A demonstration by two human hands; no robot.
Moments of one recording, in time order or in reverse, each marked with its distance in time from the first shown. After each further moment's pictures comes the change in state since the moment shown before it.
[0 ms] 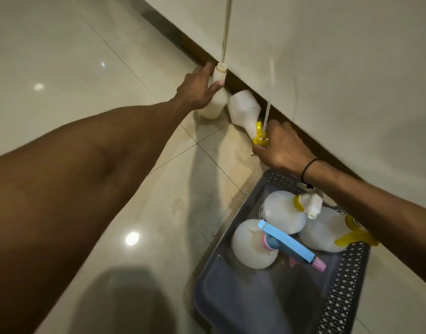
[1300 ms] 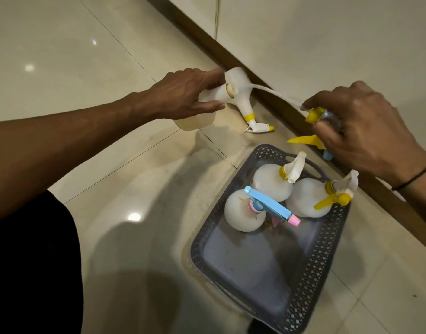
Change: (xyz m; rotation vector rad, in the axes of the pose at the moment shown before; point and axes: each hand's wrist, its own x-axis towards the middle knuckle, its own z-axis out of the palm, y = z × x) left_hand -0.119 0.036 -0.049 0.164 -0.099 0.485; right_hand -0.102 0.042 -0.104 -0.164 0.215 -0.285
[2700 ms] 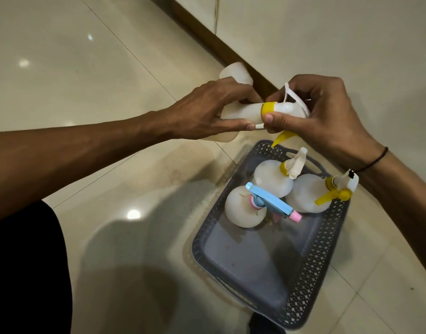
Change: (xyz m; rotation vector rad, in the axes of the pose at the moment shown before) left_hand -0.017 0.072 -0.004 -0.274 0.031 0.156; right_hand 0.026 -0.019 0.038 0.869 0.003 -0.048
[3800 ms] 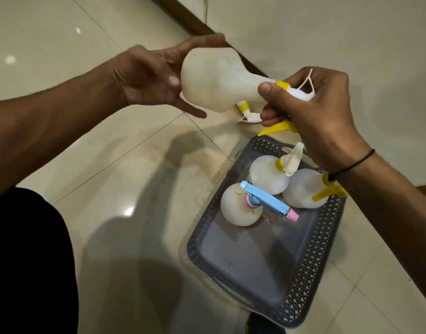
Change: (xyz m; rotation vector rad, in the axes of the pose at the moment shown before) left_hand -0.003 -0.089 -0.049 -1.478 -0.532 -0.348; right_hand -0.002 -0.013 0.022 0.286 0.329 0.203
